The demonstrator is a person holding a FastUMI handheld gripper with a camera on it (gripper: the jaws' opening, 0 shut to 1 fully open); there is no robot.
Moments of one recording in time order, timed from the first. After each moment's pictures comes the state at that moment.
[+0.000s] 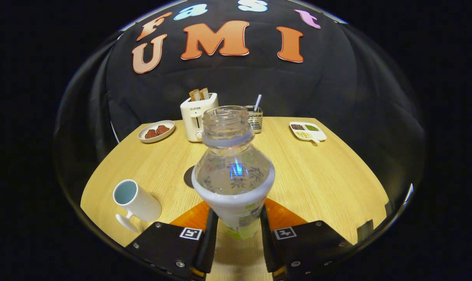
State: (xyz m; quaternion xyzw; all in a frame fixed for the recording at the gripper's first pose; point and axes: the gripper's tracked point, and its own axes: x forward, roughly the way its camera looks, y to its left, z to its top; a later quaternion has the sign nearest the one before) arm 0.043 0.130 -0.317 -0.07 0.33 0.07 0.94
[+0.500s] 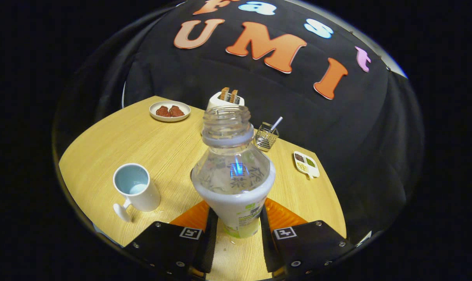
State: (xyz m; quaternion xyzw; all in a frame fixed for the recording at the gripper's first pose) arm 0.041 0.185 -0.288 -0.29 0.29 0.10 0.91
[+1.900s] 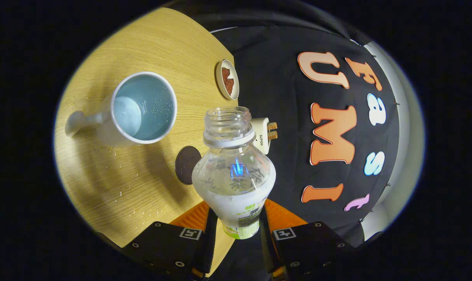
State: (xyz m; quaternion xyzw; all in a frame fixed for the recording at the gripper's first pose) arm 0.073 0.239 -0.290 -0.73 0.10 0.13 0.67
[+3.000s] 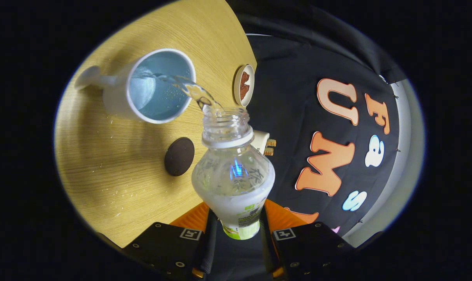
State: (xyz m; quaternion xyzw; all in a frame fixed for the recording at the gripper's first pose) arm 0.088 0.249 -0.279 -0.81 0.04 0.16 0.56
